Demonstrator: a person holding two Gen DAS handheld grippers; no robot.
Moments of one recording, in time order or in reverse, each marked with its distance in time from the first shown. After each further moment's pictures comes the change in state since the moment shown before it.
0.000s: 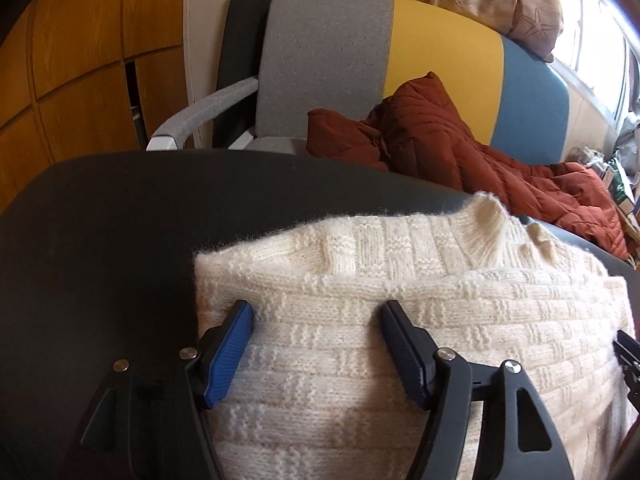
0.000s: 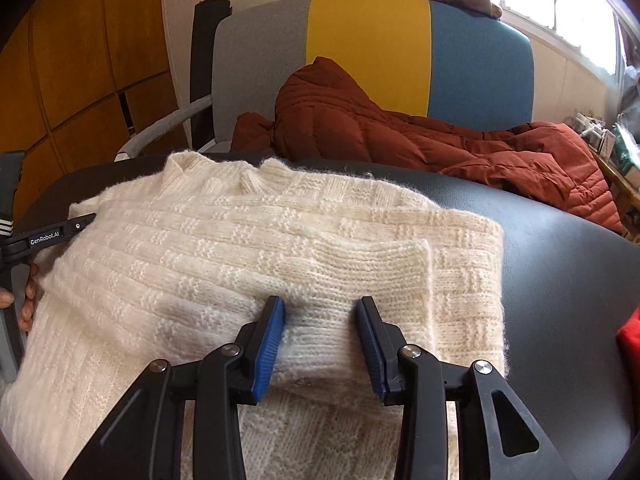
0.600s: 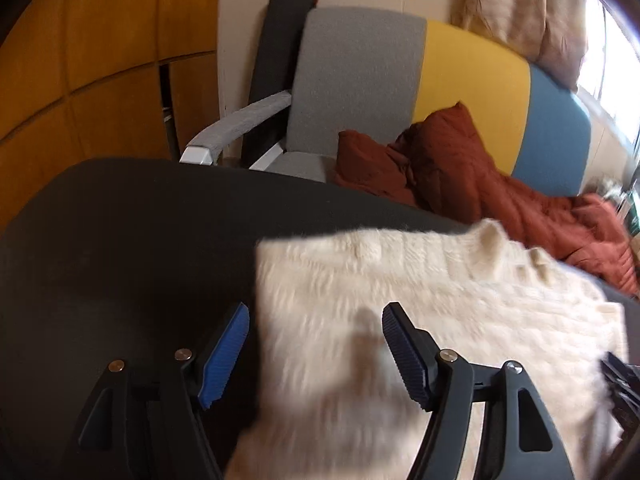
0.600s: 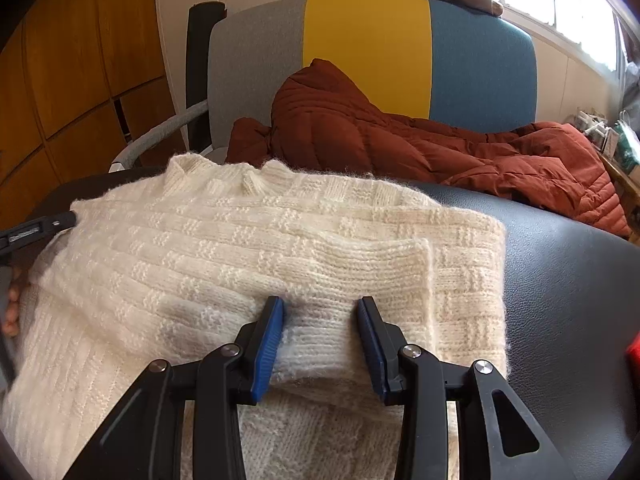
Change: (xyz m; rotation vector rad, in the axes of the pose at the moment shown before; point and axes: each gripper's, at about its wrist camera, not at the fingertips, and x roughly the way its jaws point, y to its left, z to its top) left arm -0.042 0.015 0.005 -0.105 -0.043 0.052; right arm 0.012 -0.002 0.014 0.010 -0.006 0.003
